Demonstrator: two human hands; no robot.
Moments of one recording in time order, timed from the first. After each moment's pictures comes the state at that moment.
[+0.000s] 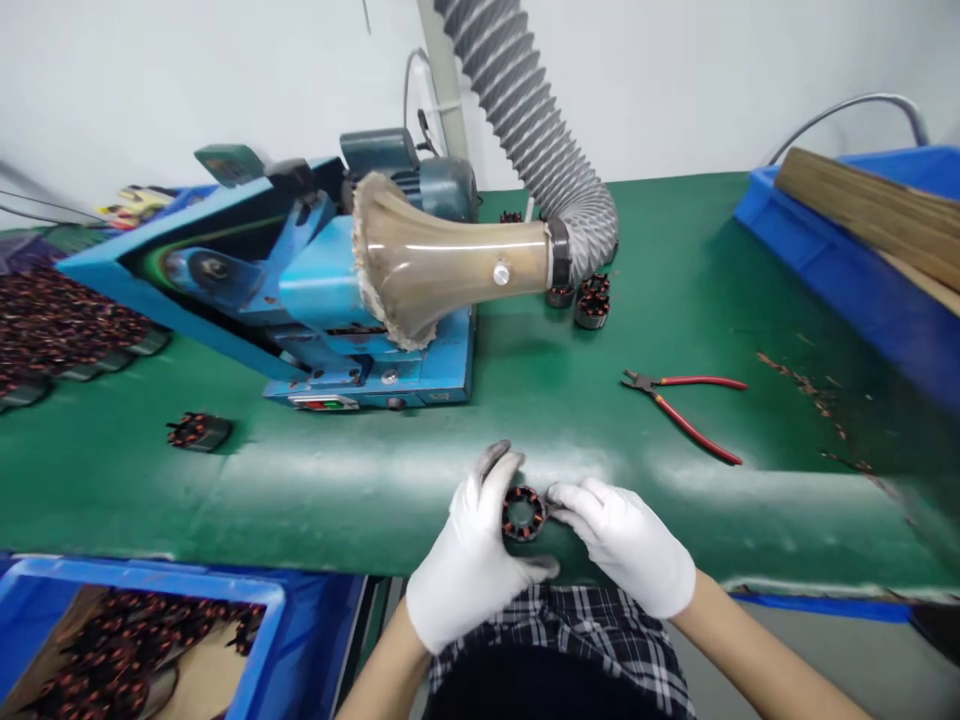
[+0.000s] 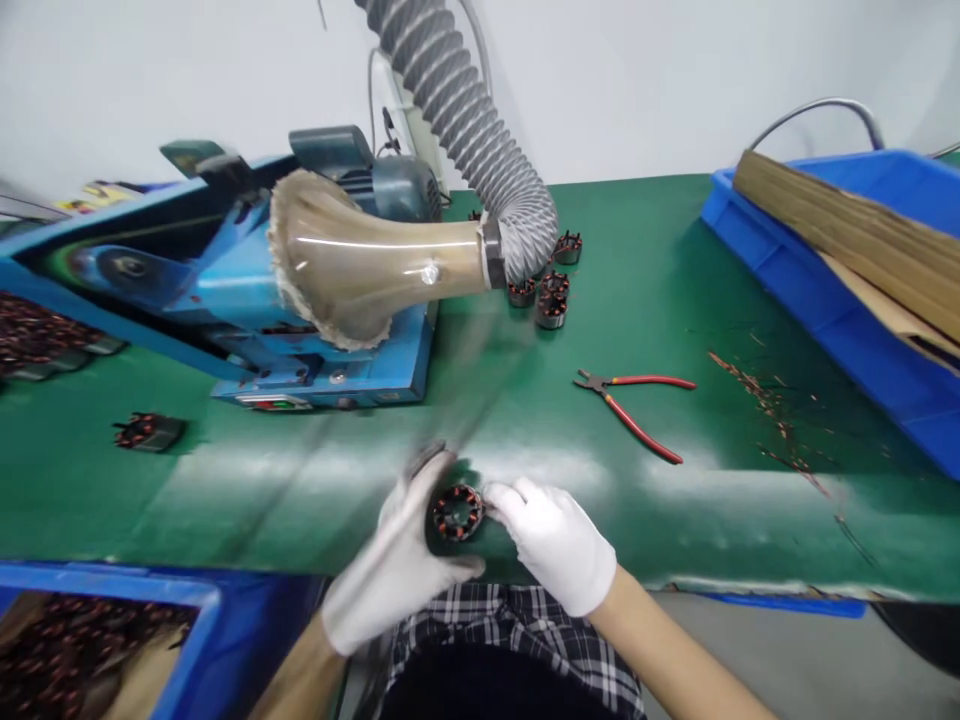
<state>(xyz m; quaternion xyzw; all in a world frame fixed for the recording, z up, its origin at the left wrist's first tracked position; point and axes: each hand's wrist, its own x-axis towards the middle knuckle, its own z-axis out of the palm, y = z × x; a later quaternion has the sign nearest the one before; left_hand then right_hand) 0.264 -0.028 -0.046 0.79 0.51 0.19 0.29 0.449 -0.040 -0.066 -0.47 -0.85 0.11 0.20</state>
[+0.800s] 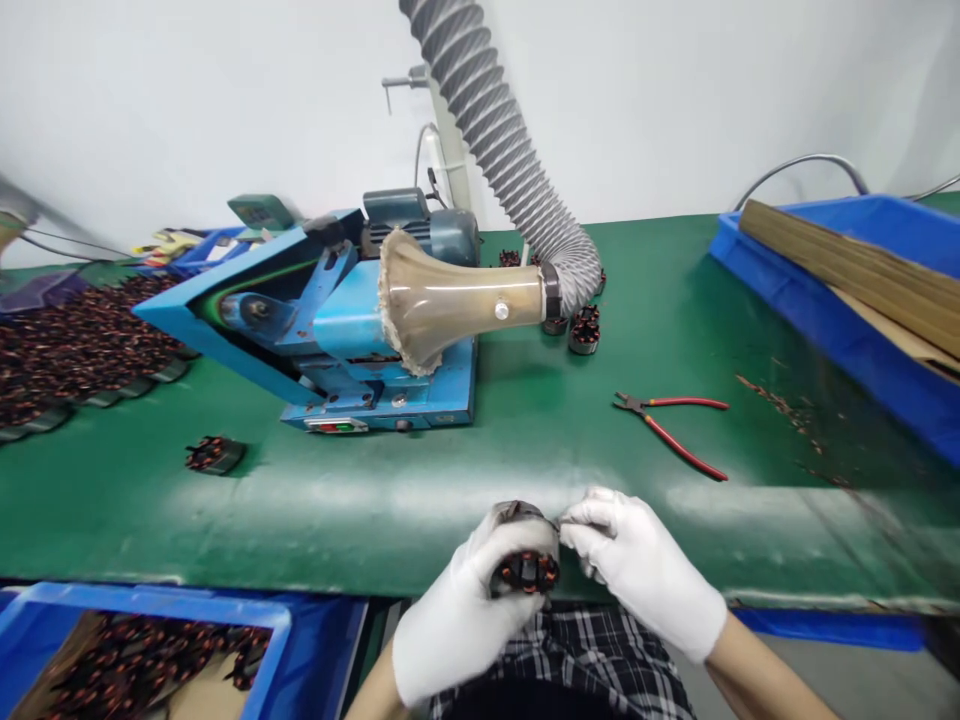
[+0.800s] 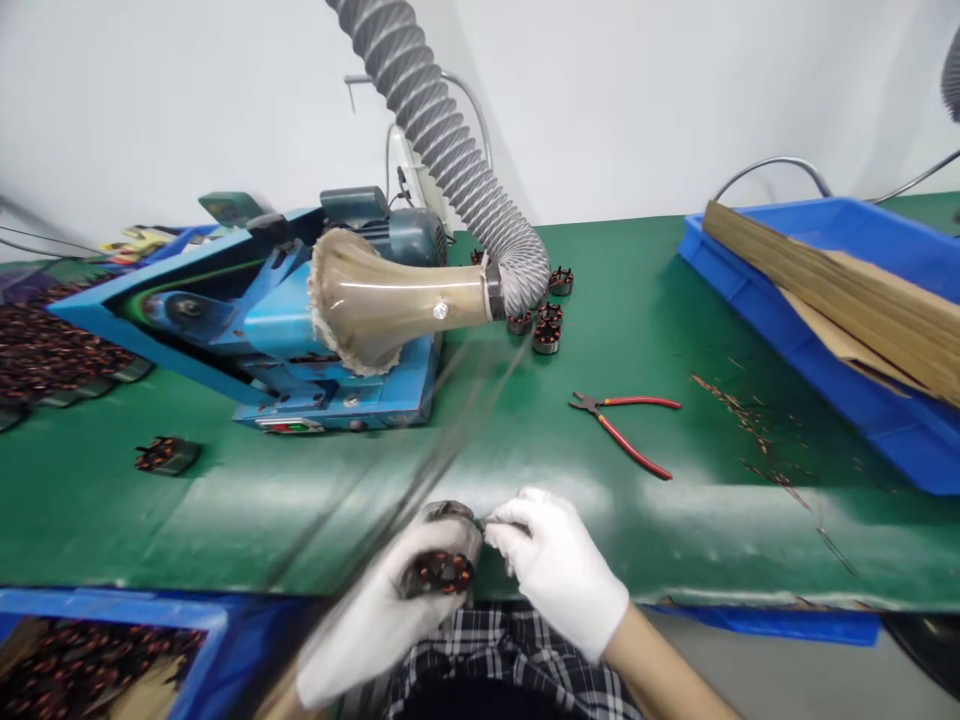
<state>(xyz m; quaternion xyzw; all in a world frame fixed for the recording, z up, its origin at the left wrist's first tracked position) 0.249 -0.042 -0.009 0.76 0.40 0.27 0.43 0.437 -0.040 -0.011 -0.57 -0.61 0.47 0.28</state>
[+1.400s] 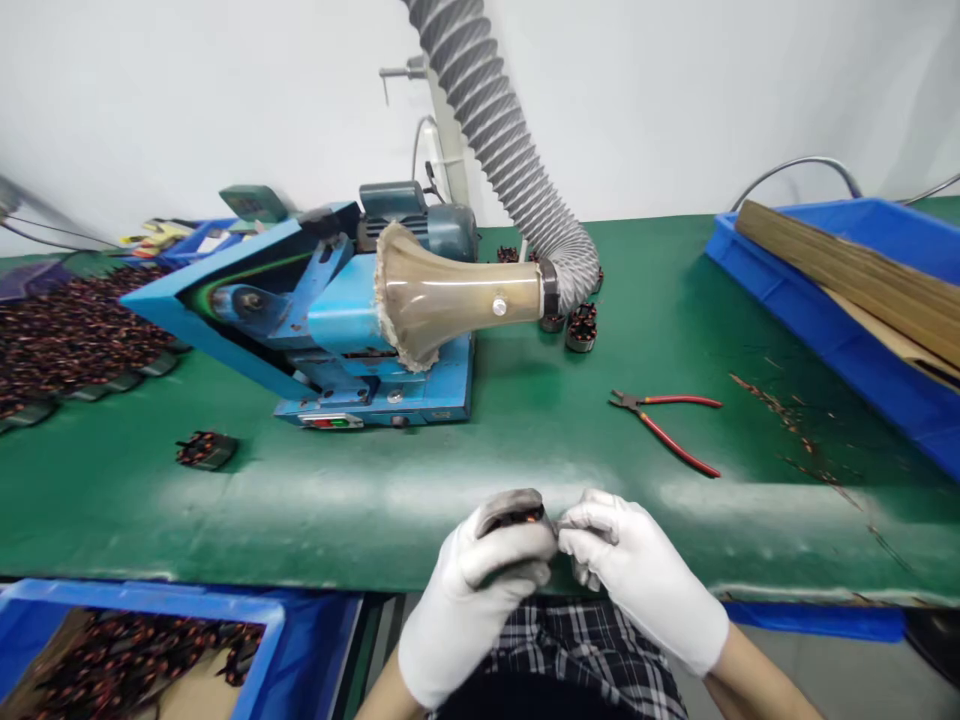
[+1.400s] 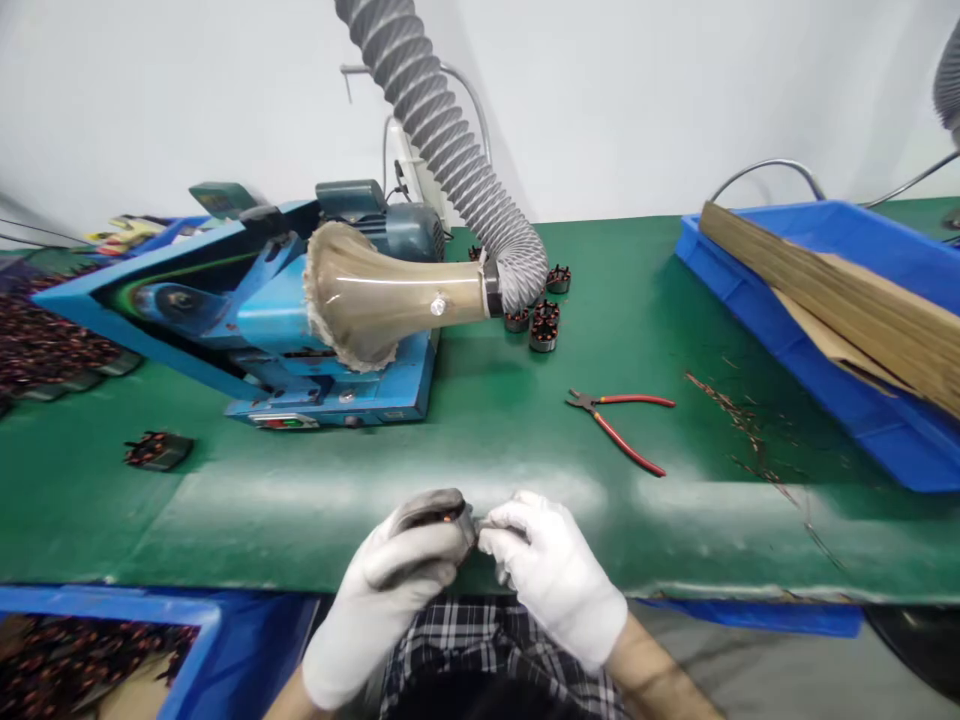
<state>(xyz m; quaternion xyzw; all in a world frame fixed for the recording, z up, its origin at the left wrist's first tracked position) 0.256 -0.043 -0.021 0.73 0.40 0.37 0.42 0.435 -0.044 -0.008 -0.57 -0.56 0.51 0.31</state>
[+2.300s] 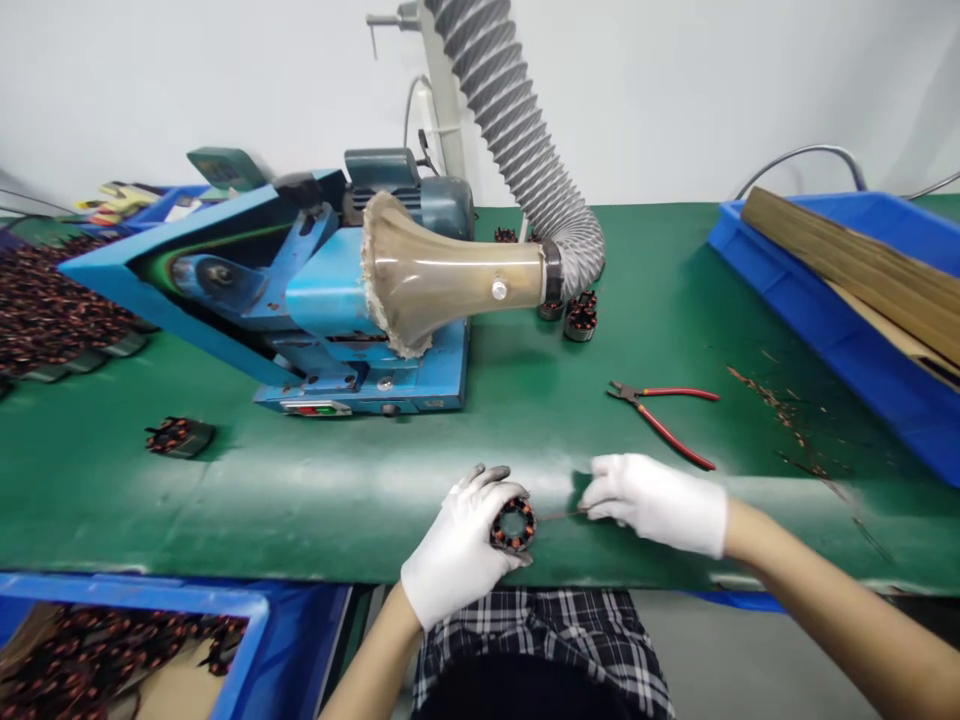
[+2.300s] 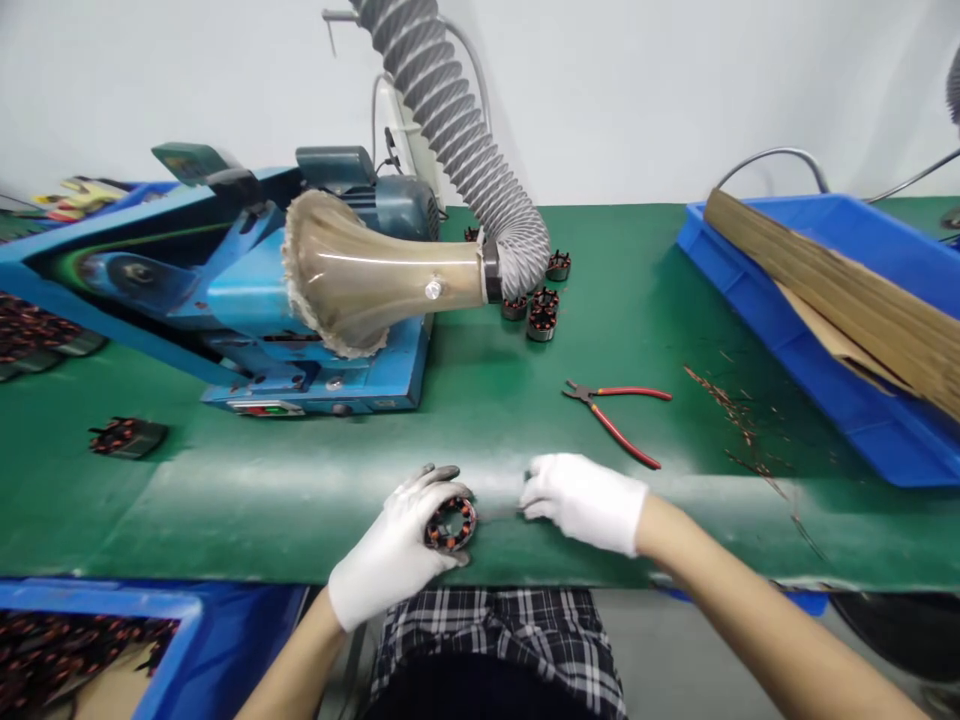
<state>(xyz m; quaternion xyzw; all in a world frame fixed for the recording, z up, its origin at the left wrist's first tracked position) 0.249 -0.016 -0.051 0.83 0.44 0.15 0.31 0.496 0.003 -0.012 -0.41 -0.85 0.33 0.02</state>
